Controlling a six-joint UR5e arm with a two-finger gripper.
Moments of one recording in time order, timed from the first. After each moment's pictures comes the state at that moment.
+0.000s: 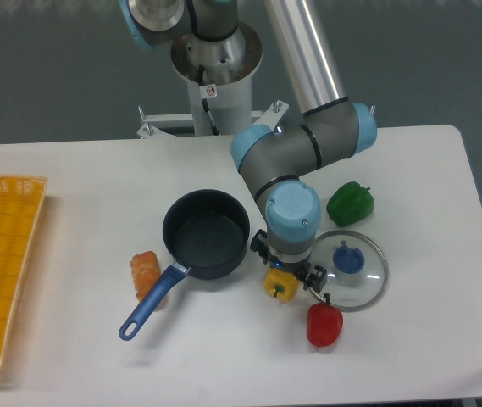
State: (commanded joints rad) arm 2.48 -2.11 -1.60 -1.05 1.62 1.04
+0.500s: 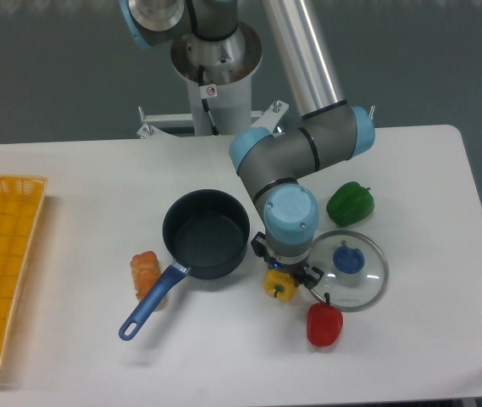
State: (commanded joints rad) arm 2.48 -2.11 -1.60 -1.05 1.63 1.04
